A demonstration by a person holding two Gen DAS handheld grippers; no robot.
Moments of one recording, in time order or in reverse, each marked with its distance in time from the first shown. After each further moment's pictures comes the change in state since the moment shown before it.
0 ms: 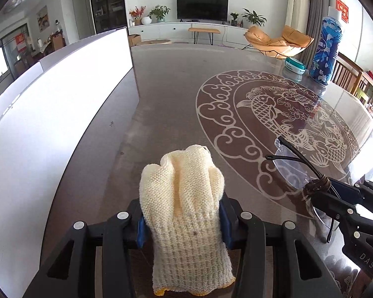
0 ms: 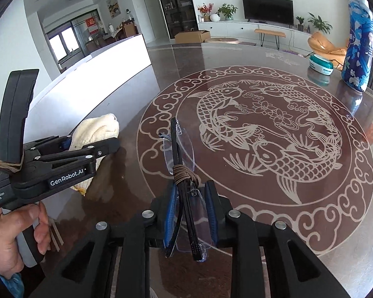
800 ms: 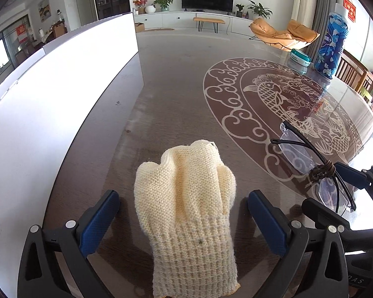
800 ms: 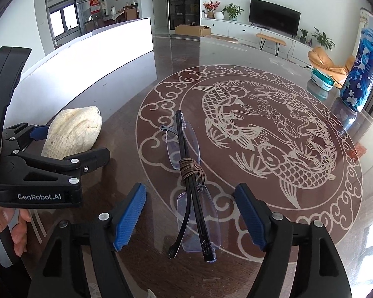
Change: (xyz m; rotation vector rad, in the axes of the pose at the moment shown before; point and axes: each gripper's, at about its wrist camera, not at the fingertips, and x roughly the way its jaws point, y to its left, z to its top) left arm 0.011 0.001 -0.006 -0.021 0.069 0.007; right arm 0.009 0.016 0.000 -0.102 0.039 -0.076
